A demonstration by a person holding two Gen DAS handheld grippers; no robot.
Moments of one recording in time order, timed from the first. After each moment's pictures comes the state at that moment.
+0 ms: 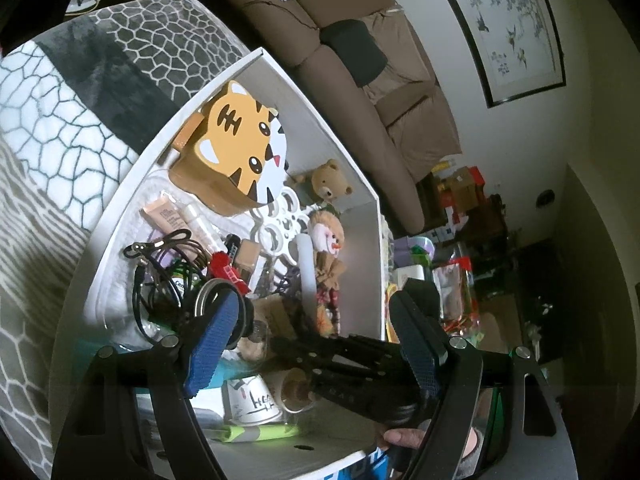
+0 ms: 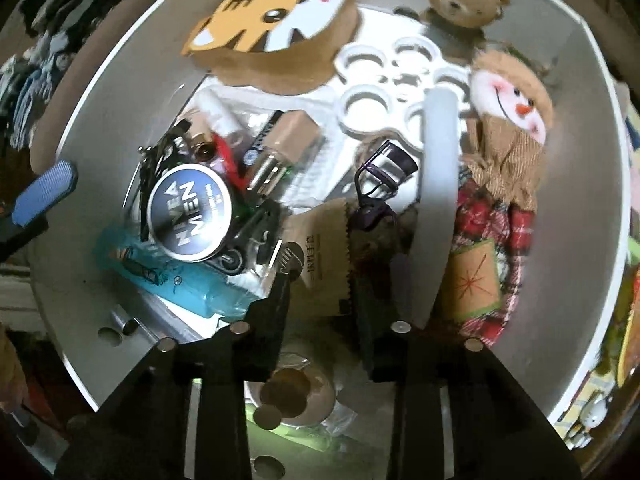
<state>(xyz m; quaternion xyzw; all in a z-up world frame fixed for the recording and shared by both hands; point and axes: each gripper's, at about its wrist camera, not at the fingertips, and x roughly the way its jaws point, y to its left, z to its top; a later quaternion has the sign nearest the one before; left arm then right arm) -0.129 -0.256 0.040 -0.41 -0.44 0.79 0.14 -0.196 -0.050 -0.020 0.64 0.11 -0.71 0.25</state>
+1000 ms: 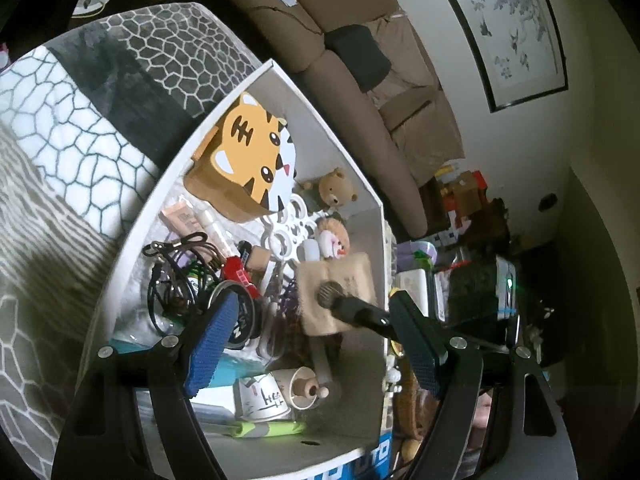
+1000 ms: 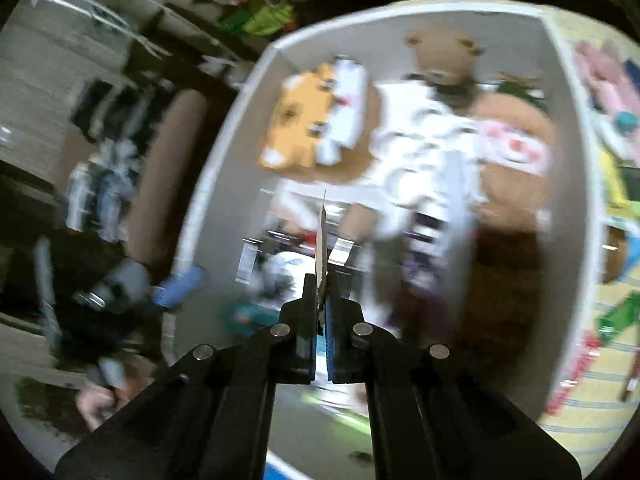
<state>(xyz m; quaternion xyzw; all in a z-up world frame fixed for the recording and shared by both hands) -0.122 -0.272 0.044 -0.40 -0.45 0.79 0.13 -0.234 -0.020 0.041 0.60 -0.14 -0.71 0.34</state>
